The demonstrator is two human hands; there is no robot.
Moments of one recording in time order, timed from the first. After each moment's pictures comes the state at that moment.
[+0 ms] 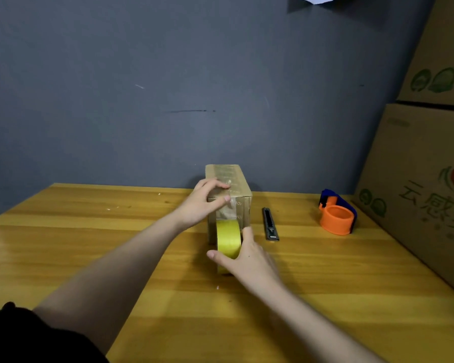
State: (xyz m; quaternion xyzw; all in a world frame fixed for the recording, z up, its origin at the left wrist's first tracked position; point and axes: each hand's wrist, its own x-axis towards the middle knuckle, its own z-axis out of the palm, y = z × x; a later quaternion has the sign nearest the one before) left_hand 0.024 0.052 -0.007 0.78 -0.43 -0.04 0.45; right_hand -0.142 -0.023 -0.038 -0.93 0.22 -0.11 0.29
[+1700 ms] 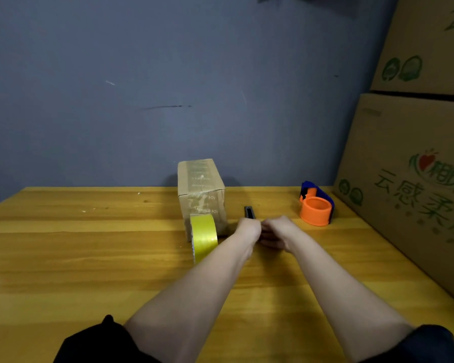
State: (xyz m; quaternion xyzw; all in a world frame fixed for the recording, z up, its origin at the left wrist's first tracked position) left_hand -0.105 -0.070 -0.019 0.73 -0.09 -0.32 0.59; right_hand -0.122 -0.161 -0.042 -0.65 0.37 -0.10 0.65
